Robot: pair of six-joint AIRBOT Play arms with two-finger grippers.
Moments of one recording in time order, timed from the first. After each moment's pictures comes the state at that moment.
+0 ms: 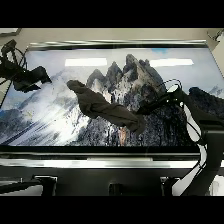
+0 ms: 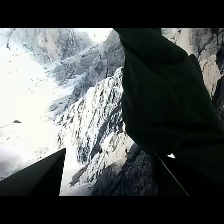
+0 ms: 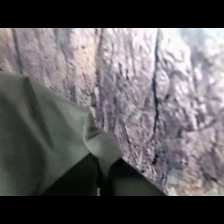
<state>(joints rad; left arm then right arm) -0.04 -1.44 1.75 1.43 -1.47 -1.95 -0.04 -1.95 1.48 -0.81 1.38 1.19</state>
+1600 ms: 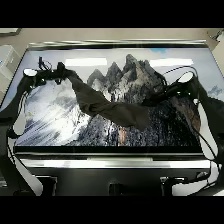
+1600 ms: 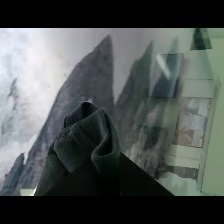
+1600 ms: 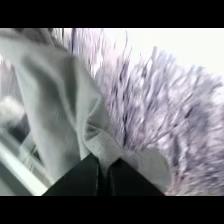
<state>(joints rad) 0.11 -2.11 1.99 0.53 -0.89 -1.55 -0.05 -1.69 1.49 -0.85 1.42 1.22</state>
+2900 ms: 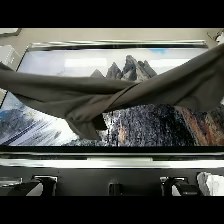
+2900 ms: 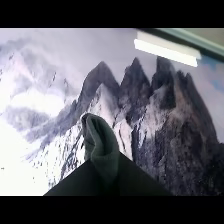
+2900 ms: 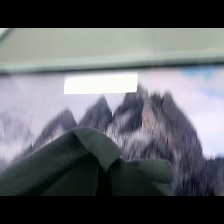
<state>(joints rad) 0.09 -0.98 1.77 1.30 -1.46 -1.87 -0.06 -0.75 1.49 -1.24 1.17 1.56</state>
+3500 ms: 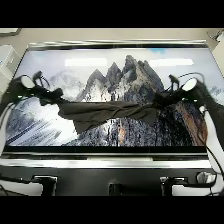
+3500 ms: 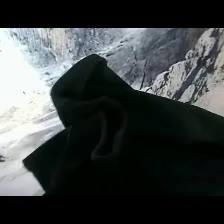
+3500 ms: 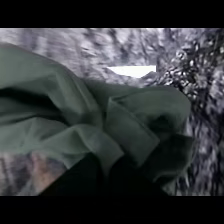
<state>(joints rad) 0.02 -1.66 1.43 1.28 -1.10 -1.82 -0.06 -1.58 1.30 -1.09 1.17 1.52</state>
